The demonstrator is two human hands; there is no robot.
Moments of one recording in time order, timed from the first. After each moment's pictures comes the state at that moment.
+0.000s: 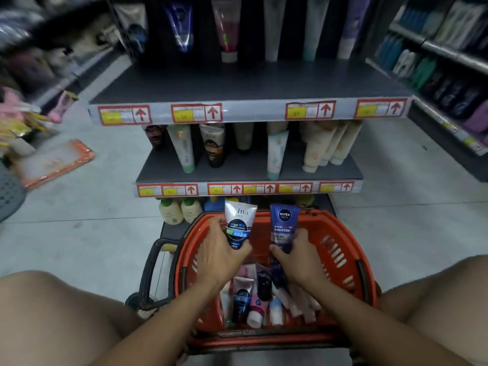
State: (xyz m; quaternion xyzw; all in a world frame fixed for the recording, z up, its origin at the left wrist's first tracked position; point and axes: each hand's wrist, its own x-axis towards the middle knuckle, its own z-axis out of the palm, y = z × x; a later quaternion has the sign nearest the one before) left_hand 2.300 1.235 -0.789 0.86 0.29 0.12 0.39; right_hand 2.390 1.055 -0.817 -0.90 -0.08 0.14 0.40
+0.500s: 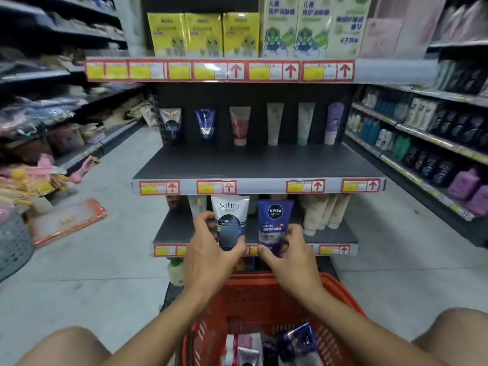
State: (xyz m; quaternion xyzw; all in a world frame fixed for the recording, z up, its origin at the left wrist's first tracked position) left_hand 2.299 1.266 -0.631 0.82 0.23 0.34 0.38; right_hand 2.396 1.108 -0.663 -0.85 -0.20 -0.06 0.48
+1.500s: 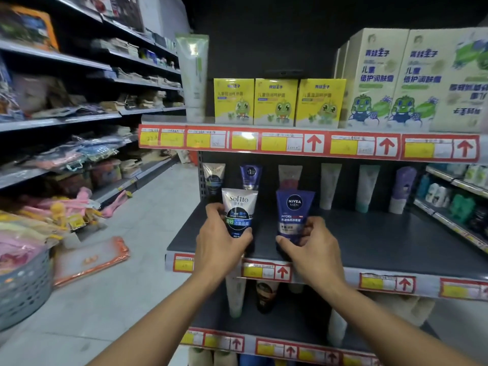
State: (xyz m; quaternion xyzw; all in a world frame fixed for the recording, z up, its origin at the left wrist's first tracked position) left_hand 2.423 1.435 -0.536 0.82 0.26 0.37 0.34; right_hand 2.533 1.268 -0.555 -0.85 -0.21 -0.15 0.46
